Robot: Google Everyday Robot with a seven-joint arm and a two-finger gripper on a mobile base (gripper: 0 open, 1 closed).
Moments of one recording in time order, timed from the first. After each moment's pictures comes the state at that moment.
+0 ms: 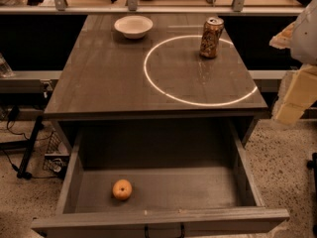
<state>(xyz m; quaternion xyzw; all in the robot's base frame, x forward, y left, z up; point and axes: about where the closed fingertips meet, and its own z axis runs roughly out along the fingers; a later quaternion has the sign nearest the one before) 0.438 -0.216 0.980 -0.60 0.78 -0.04 0.17</state>
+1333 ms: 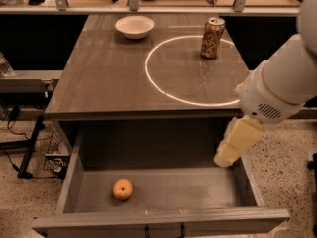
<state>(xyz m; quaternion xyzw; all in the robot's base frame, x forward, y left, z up) 0.425 -0.152 0.885 -0.54 0.82 0.03 0.18</state>
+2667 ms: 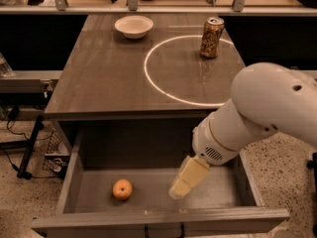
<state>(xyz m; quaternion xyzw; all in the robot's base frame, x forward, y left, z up) 0.402 -0.069 0.779 -0.53 0.82 0.14 0.17</state>
